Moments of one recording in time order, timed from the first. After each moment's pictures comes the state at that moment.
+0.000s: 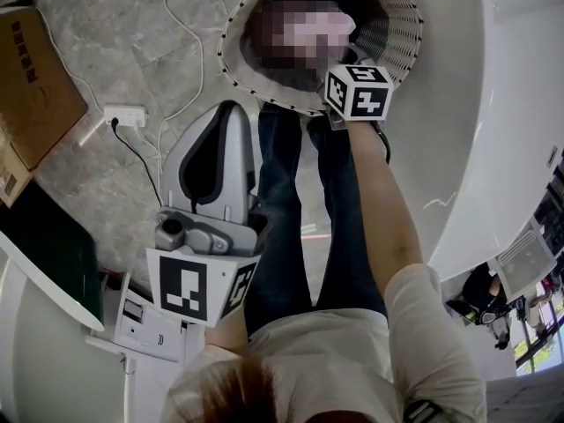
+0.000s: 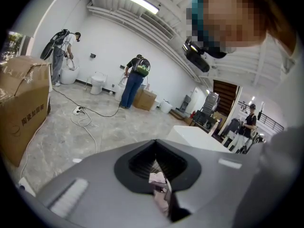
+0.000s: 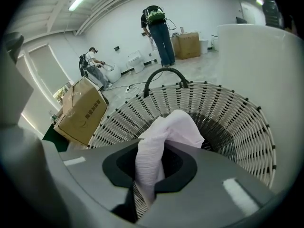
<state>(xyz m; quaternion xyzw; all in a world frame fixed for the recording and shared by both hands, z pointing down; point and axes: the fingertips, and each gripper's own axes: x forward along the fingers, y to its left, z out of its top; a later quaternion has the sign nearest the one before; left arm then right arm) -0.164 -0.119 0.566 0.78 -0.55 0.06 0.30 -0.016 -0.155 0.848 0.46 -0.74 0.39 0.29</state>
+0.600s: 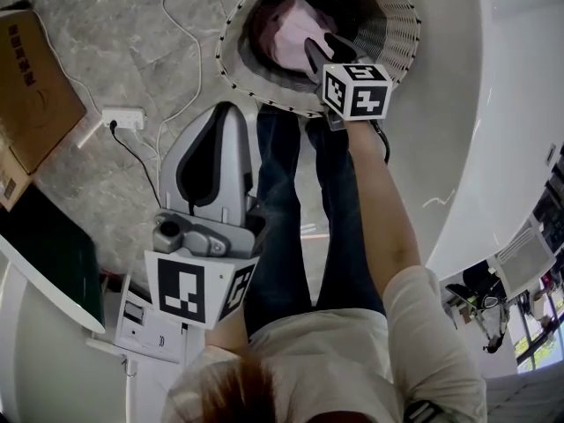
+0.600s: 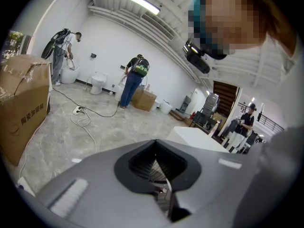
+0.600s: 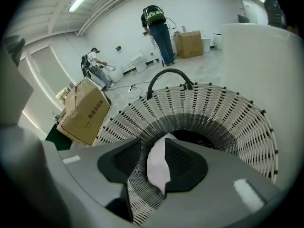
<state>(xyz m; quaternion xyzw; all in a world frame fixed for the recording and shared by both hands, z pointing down) -0.168 -0.124 0.565 0.78 -0.55 0.06 0.30 -0.024 -0.159 0.844 0.44 -0.75 0.40 0.29</state>
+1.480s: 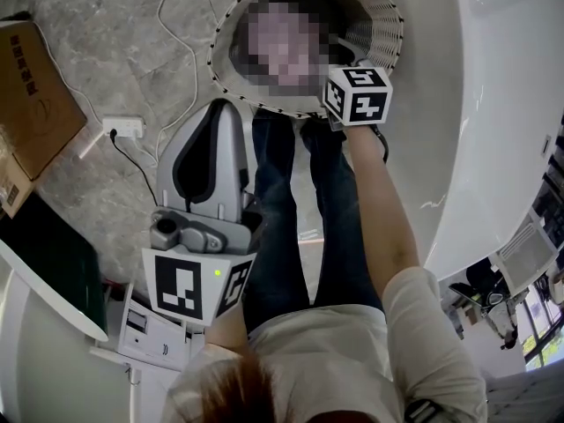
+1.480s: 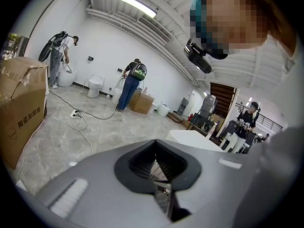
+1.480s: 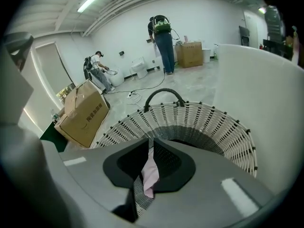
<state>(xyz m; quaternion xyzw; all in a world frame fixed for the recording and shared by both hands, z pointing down) -0.152 -0.128 0.542 0.79 -0.55 0.05 0.28 -0.001 -0.172 0.805 0.46 -0.76 0.35 0.28</state>
